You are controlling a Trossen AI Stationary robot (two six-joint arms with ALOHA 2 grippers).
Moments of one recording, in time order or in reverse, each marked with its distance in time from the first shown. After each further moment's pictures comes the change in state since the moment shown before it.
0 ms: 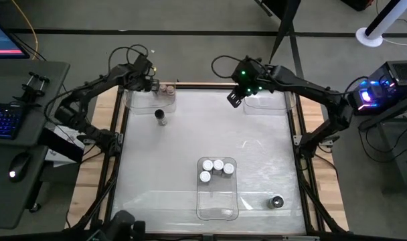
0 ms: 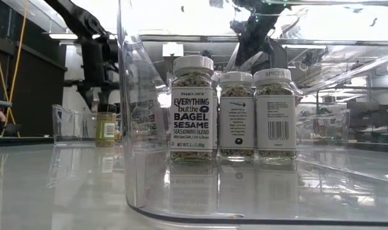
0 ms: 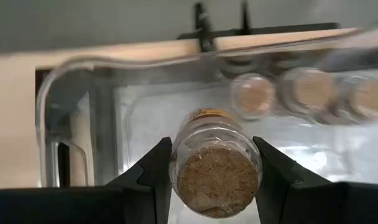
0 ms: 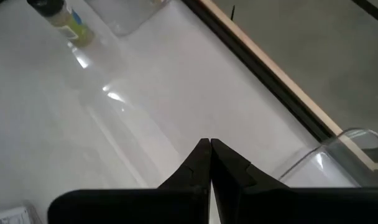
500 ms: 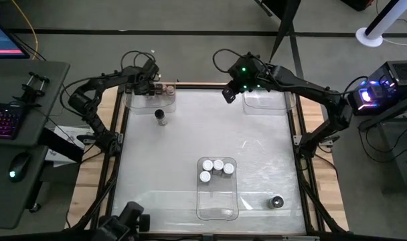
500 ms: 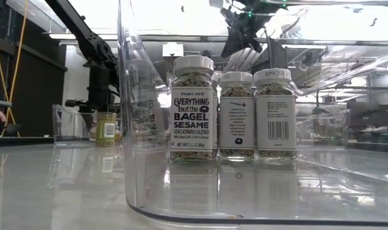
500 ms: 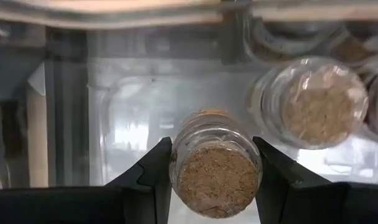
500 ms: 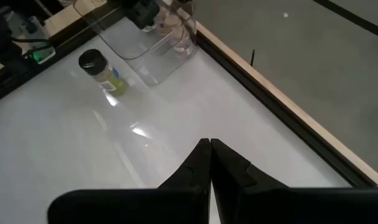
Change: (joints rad) left arm 0.028 0.233 -0.007 0.074 0.002 -0.085; right arm 0.000 0.008 0.000 0.183 -0.058 0.047
